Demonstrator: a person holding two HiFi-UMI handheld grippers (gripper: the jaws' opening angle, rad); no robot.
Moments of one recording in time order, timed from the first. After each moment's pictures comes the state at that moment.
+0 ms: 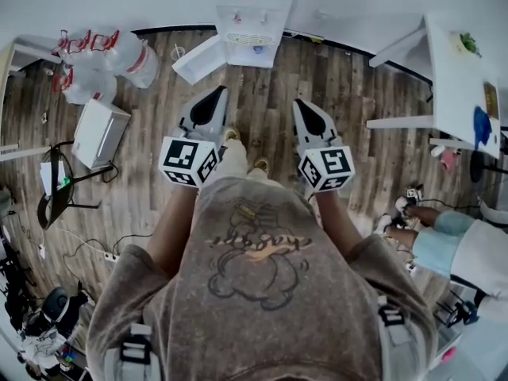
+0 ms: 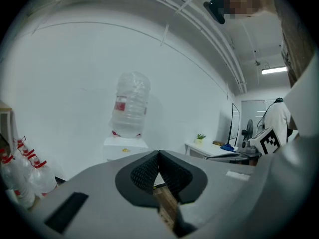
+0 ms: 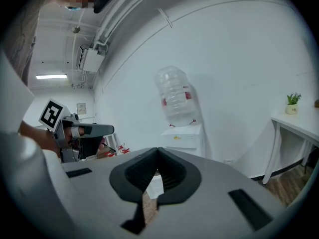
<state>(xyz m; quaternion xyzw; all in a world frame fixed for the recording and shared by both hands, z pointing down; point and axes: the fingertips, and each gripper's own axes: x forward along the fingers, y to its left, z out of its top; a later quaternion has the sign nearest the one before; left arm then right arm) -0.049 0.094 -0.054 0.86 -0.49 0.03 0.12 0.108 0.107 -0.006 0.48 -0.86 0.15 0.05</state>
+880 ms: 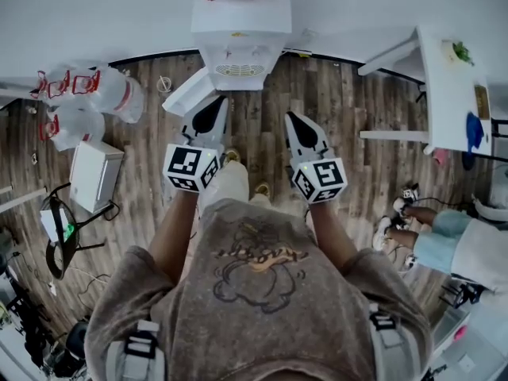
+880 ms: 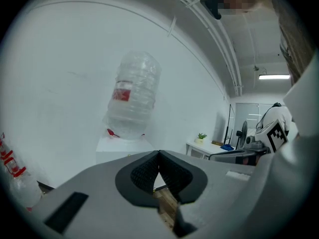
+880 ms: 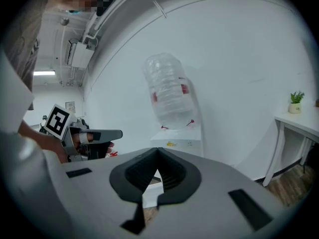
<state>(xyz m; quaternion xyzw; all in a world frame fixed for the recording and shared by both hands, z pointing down) -0.071 -0.079 -0.018 0.89 -0.43 0.04 0.14 0.069 -0.038 0.009 0.52 -0.84 0.16 0.06</state>
